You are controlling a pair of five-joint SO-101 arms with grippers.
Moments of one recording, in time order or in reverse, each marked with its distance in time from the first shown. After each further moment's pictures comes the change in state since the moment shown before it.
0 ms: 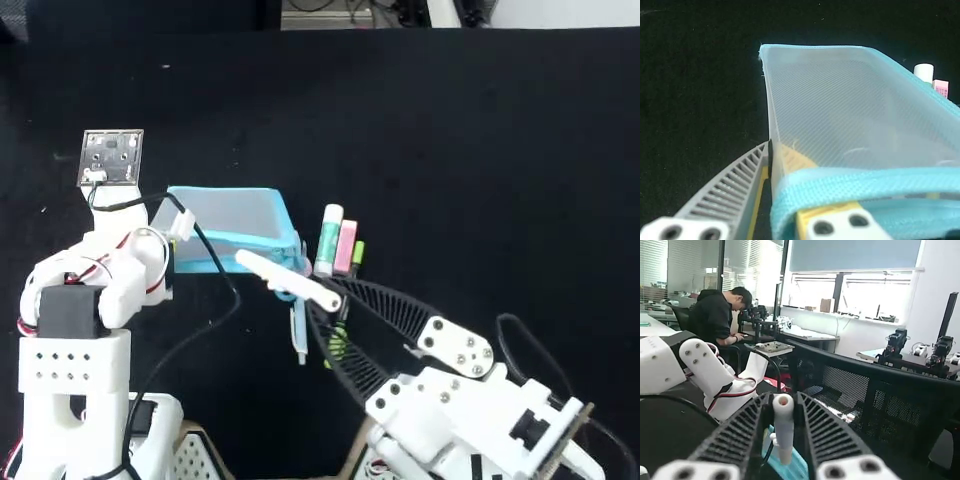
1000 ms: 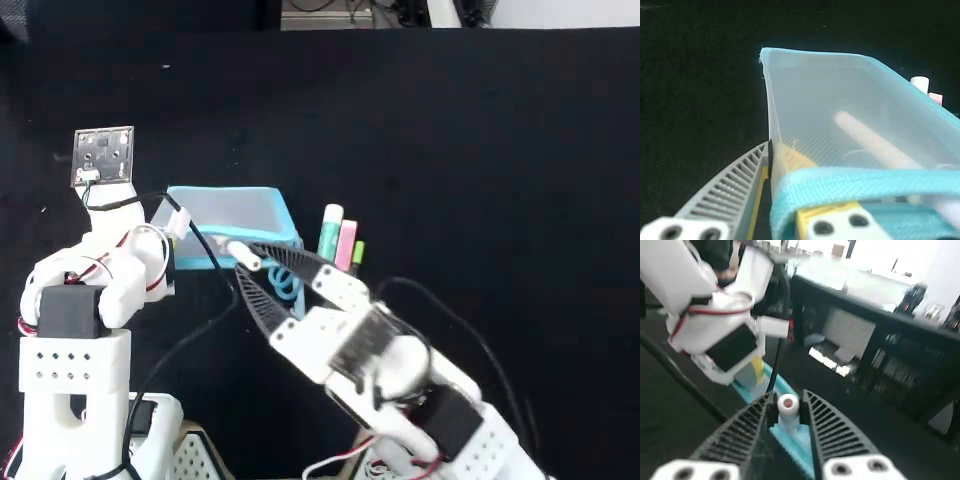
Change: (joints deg) left arm 0.0 0.0 0.0 -1.0 3.7; right arm -0.1 13.1 24.5 -23.2 7.6
